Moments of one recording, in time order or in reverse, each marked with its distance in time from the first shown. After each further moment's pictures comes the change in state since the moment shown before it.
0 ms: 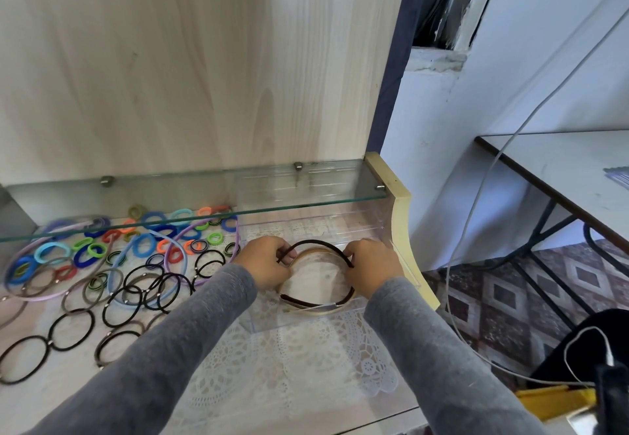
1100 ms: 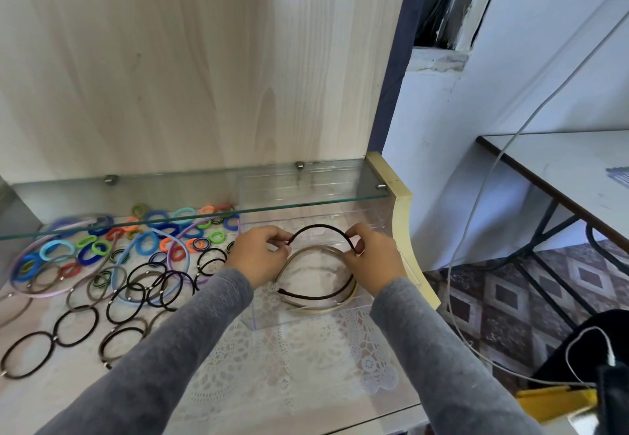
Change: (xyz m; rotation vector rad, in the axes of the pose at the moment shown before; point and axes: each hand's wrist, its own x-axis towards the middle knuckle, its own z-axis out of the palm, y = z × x) left_hand -0.012 0.002 -0.003 -0.268 0.249 -0.010; right_hand -0.007 0.002 -0.005 0.430 0.156 0.044
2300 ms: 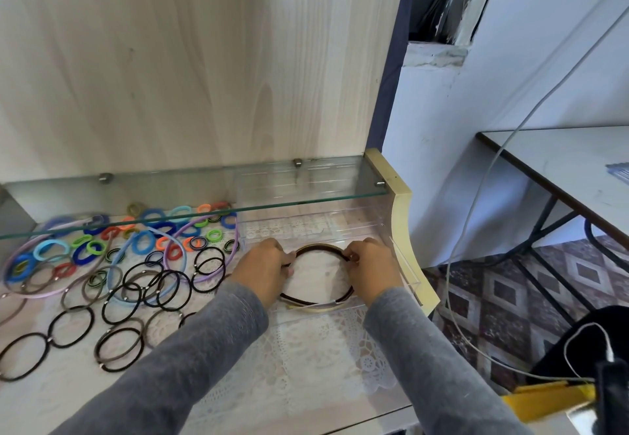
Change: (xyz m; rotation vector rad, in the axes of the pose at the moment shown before) left_hand -0.006 -0.012 0.016 0.598 -0.161 0.214; right_hand -0.005 0.007 0.013 -0.189 -0.031 0.015
